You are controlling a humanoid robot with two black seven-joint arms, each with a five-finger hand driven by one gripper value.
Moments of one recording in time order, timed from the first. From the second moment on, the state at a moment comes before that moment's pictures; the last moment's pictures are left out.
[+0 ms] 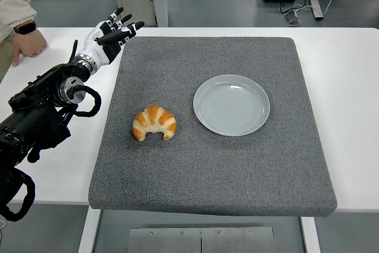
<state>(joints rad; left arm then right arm) -1.02 0.10 -0.58 -0.30 0.08 -0.25 -0.19 -0.14 0.00 0.01 0.13 -0.10 0.02 0.41</state>
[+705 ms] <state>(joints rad) -1.03 0.10 -0.60 -0.30 0.08 -0.21 -0.20 -0.14 0.00 0.01 0.13 -0.10 0.02 0.41</state>
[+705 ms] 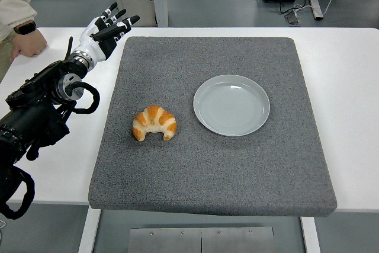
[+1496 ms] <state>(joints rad) -0.94 0.39 -0.54 -0.90 0.14 -0.12 -0.20 -0.14 0.00 0.01 0.13 -0.10 0.02 0.41</state>
